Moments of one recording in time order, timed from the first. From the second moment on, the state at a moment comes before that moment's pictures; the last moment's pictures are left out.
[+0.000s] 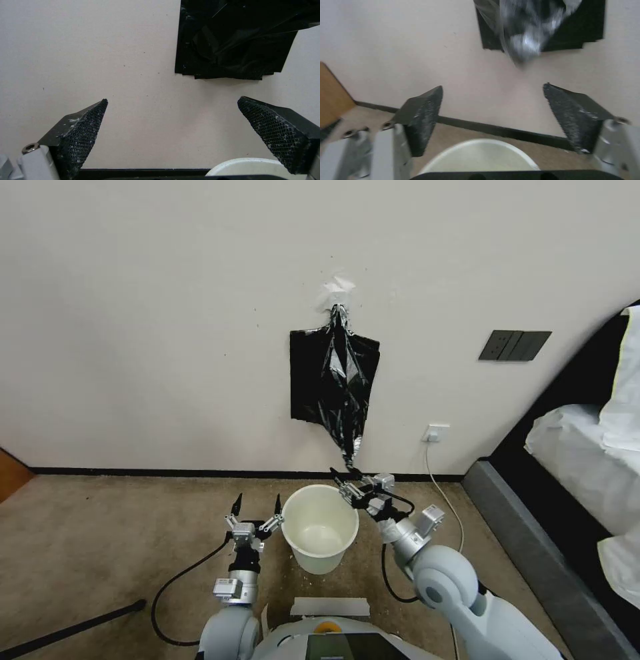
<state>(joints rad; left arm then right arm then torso) 1.72 -1.47 -0.42 -2.07 -0.03 -0.32 -0.09 -1.47 0.97 0.28 2.35 0.65 -0.24 0.17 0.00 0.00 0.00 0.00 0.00</state>
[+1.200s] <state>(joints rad) 1.74 -1.48 -0.42 -2.09 -0.03 -0.32 -0.09 -0.80 0.68 0.23 2.04 0.92 -0.16 0.06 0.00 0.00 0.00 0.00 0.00</state>
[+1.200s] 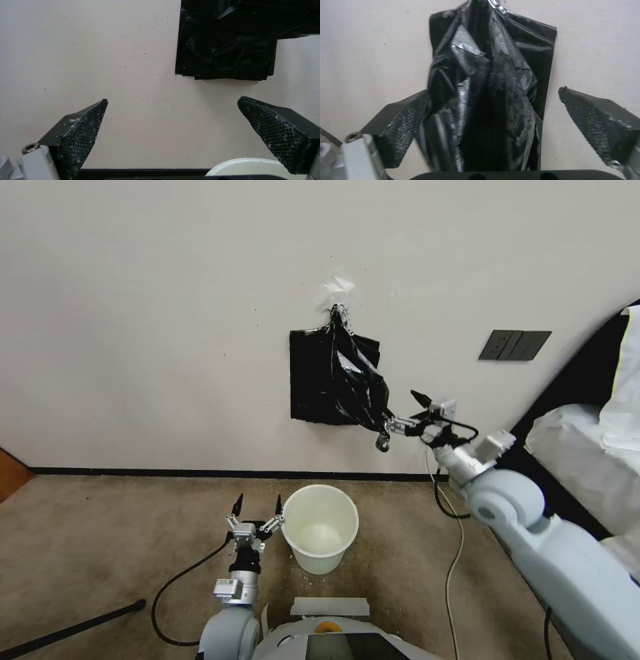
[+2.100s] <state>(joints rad) 1.74 -1.48 -0.44 -2.11 -0.02 -0.32 -0.09 -0.72 0.72 0.14 1.90 0.97 -0.14 0.03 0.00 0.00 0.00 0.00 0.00</state>
